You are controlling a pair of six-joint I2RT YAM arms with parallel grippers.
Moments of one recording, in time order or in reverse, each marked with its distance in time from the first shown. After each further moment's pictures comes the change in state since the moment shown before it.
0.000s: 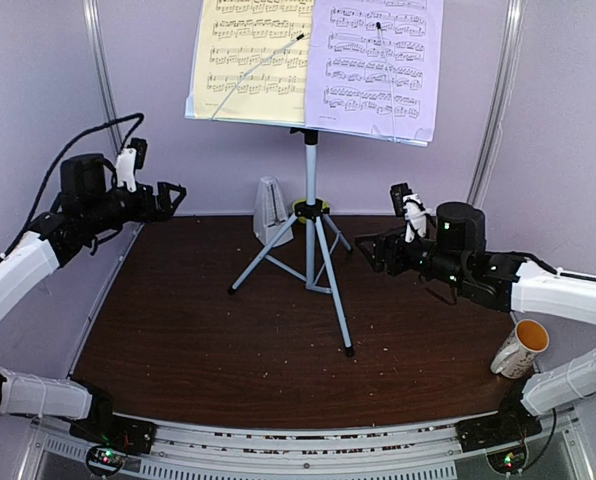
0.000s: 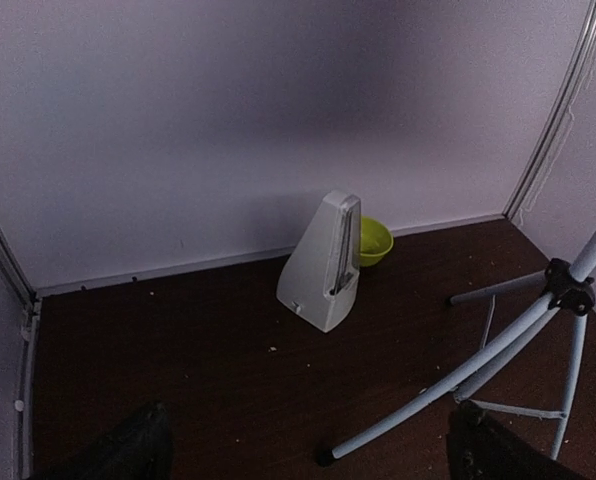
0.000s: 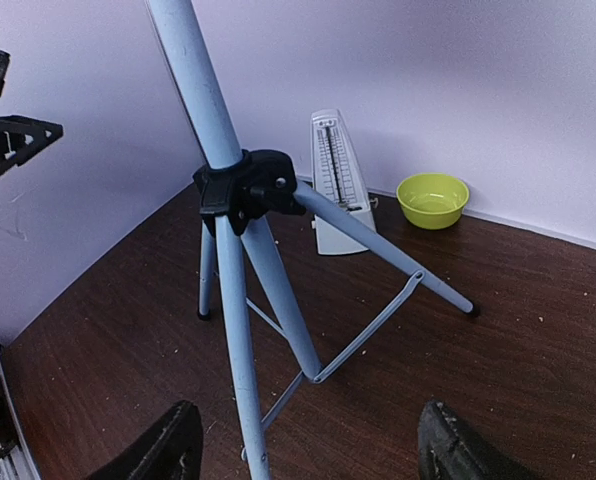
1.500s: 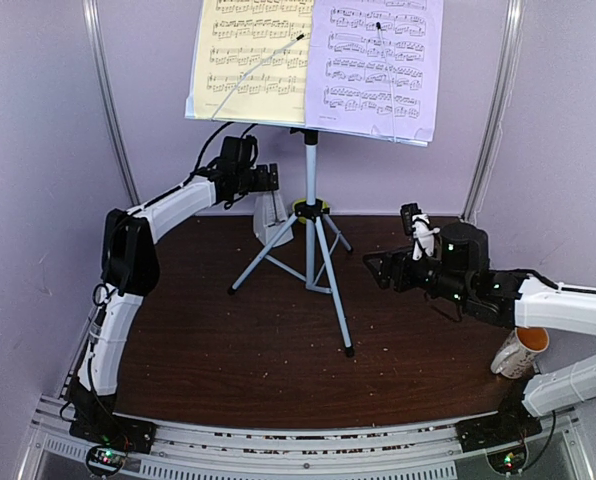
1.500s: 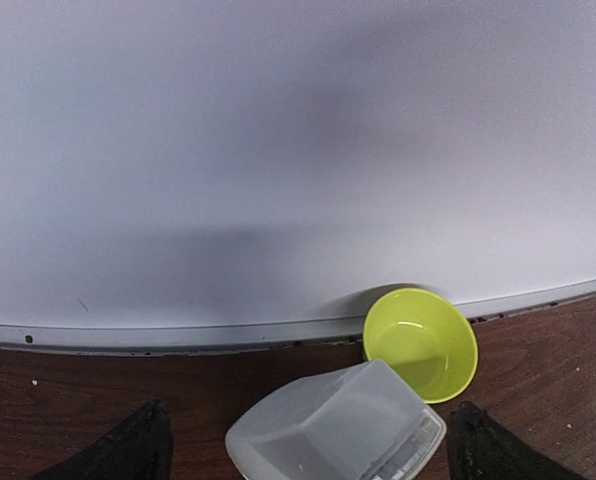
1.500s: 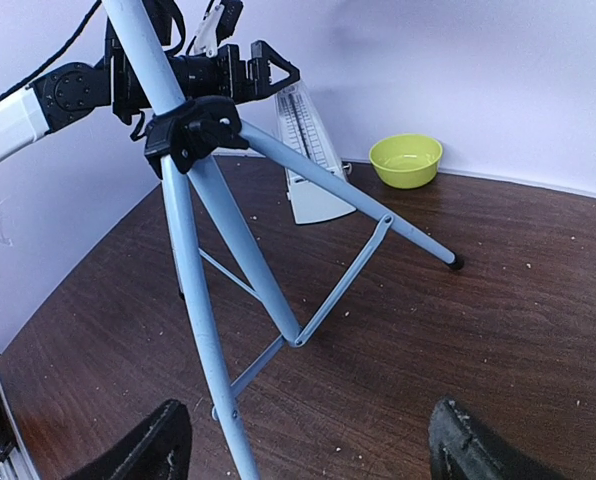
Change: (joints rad) left arm -0.201 1.342 1.273 -0.089 -0.346 -0.158; right arm 0.004 -0.058 -0.140 0.037 0.040 0.084
